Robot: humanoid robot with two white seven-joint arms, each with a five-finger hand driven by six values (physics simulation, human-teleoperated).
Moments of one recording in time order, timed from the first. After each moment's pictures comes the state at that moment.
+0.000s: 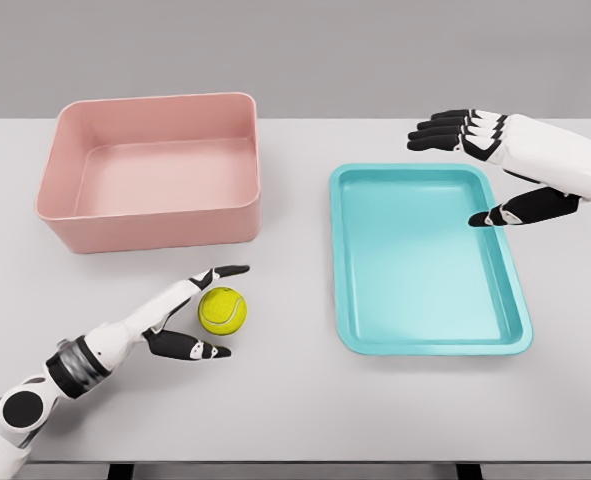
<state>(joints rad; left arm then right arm) -0.03 0.60 -0.51 -1.58 0.09 -0.51 -0.22 -0.40 -0.88 0.22 -1.75 -0.13 -0.61 0.61</state>
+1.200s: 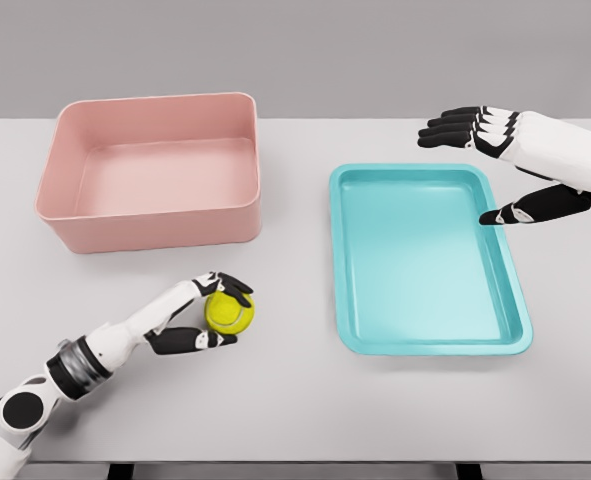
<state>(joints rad) -0.02 0.61 -0.51 -1.62 0.09 -0.51 -0.23 -0.39 -0.92 0.22 -1.75 -0.15 -0.61 0.61</state>
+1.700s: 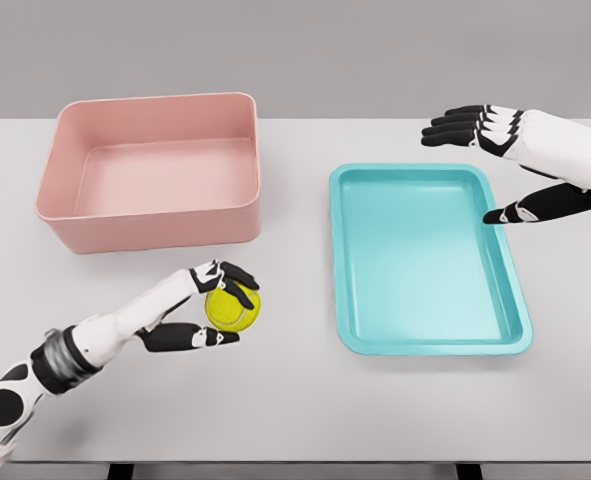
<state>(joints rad) -0.03 0.66 -0.49 -1.74 0.09 -0.59 -0.24 -0.39 -0.93 0.22 -1.75 -0.16 -0.61 0.61</state>
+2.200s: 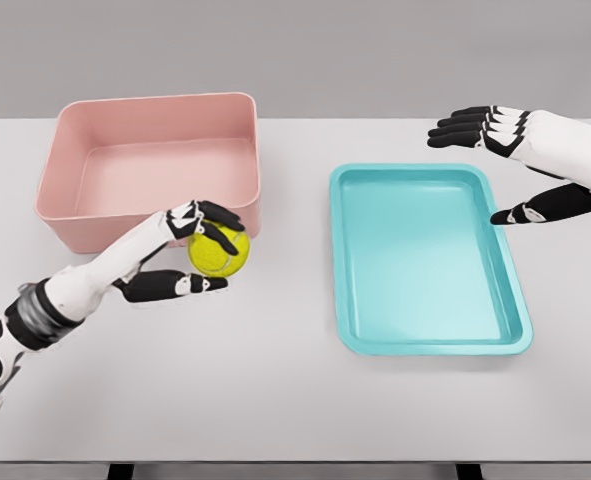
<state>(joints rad) -0.13 0.66 -0.41 -1.76 0.12 -0.61 -0.23 -0.39 -0.96 0.22 -1.75 -0.17 -0.61 0.61</state>
